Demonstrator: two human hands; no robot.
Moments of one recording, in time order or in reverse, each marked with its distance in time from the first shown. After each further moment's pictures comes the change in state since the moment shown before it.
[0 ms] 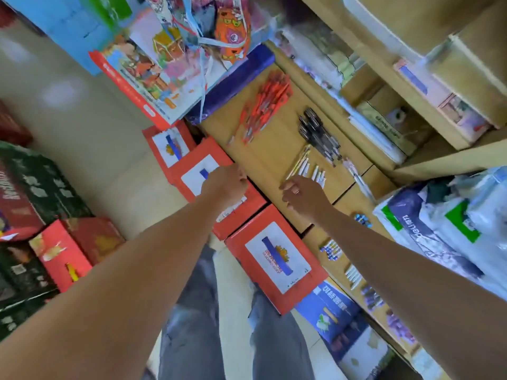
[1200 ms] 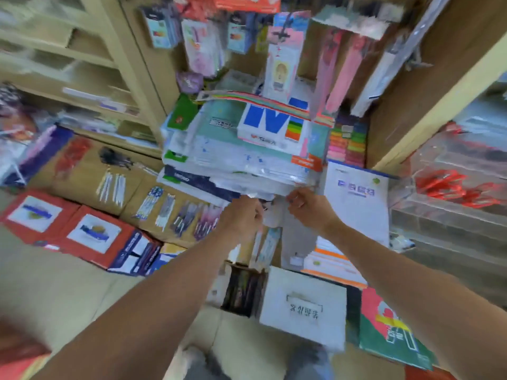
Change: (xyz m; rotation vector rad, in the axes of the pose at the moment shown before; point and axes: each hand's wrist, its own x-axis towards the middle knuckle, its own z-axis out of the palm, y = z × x) left_hand -0.500 0.425 0.358 0.243 -0.037 0.730; right_hand -0.603 0.416 -0.239 0.074 0.621 0.063
